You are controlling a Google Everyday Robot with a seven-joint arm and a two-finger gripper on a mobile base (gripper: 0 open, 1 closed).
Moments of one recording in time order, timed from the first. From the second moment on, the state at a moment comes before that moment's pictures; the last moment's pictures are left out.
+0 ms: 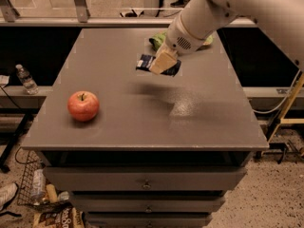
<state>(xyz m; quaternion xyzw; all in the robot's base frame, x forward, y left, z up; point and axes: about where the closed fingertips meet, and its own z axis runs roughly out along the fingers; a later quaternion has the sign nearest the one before) 0.617 -0.023 0.910 -0.58 0.75 0.11 0.29</state>
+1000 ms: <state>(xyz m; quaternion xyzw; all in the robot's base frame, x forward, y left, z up) 0.550 0.063 0.853 -0.68 0.66 0.18 0.25</state>
